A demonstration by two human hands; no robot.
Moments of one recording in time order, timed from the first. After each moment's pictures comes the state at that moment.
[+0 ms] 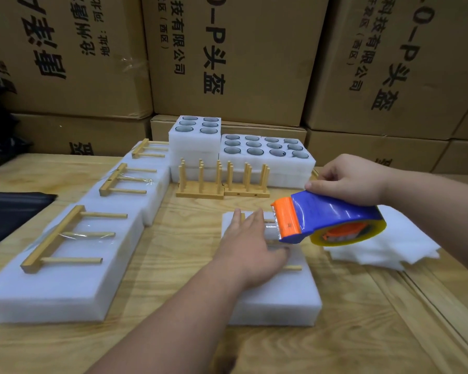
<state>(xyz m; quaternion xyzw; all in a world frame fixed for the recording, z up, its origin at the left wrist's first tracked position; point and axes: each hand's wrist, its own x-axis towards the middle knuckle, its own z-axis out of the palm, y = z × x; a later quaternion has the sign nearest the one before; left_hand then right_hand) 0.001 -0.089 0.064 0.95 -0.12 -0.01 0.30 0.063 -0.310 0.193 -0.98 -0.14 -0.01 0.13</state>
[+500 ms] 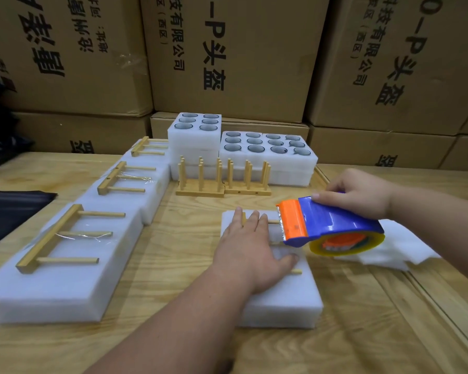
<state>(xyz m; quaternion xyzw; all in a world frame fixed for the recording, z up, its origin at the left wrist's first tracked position) -0.001 -0.097 0.063 0.98 -0.12 0.00 0.15 0.065 -0.329 0.164 -0.97 -0.16 0.02 0.18</state>
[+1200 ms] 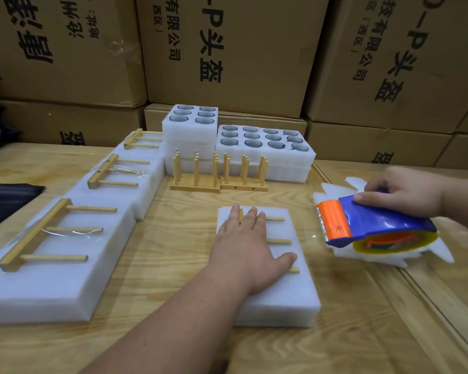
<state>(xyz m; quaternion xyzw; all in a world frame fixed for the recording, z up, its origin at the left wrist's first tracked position) -0.001 -0.096 0.059 0.98 -0.12 0.00 0.15 0.054 -0.388 0.188 -0.98 -0.13 0.08 0.10</state>
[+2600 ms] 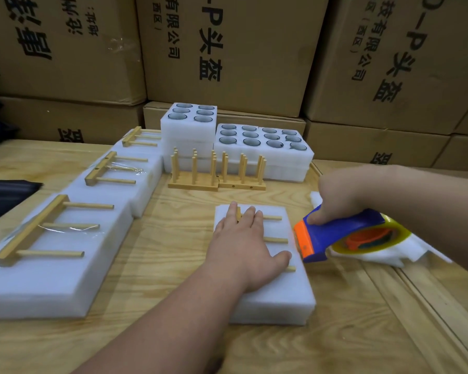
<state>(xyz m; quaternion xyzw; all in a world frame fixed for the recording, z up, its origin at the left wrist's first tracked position) 0.001 -0.099 0.056 0.98 -0.11 0.00 0.14 0.073 -0.290 0.173 -0.97 -0.05 0.13 -0.20</state>
